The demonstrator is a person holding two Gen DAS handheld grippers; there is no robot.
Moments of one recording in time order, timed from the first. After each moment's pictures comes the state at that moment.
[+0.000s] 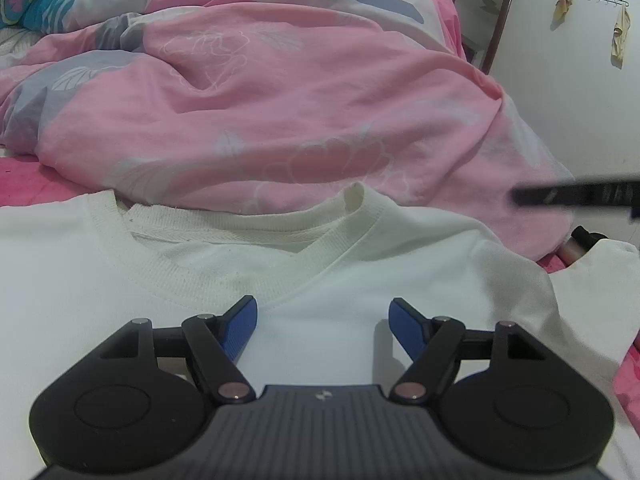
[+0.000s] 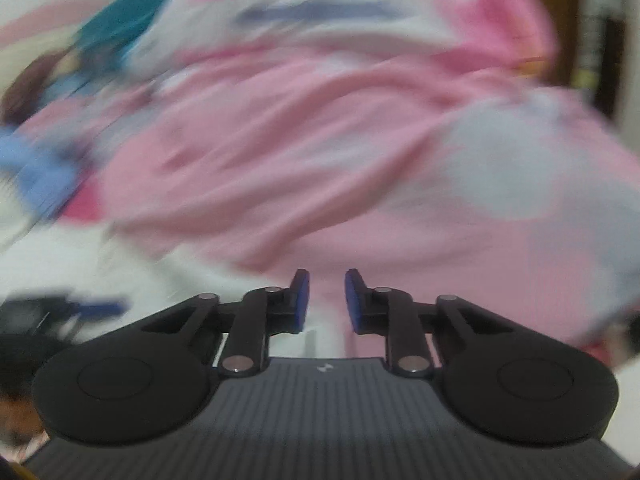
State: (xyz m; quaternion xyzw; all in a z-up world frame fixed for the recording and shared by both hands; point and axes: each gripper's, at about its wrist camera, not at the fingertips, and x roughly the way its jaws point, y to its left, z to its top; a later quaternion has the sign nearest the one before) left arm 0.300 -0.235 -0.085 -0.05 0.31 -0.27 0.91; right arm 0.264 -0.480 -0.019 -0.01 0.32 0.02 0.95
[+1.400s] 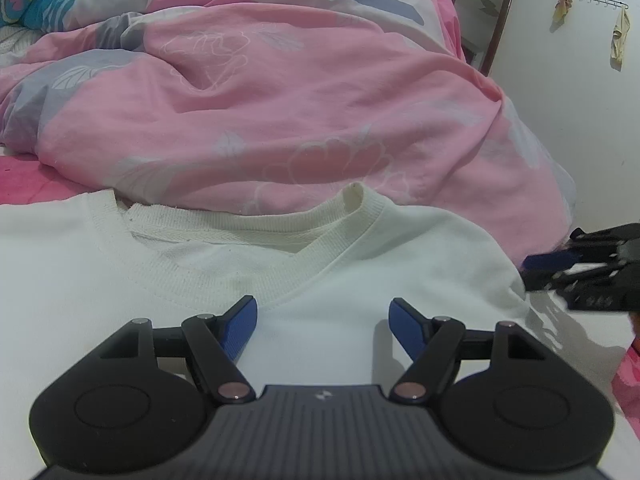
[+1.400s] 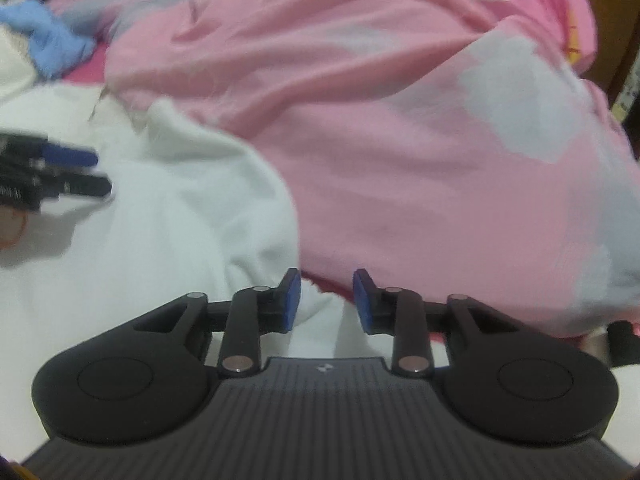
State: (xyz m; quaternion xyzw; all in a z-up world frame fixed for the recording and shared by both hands) left arm 0.300 -0.235 -0.086 -0.05 0.31 -0.28 0.91; right arm 0.246 -0.502 -0.055 -0.13 0.38 0.02 0.91
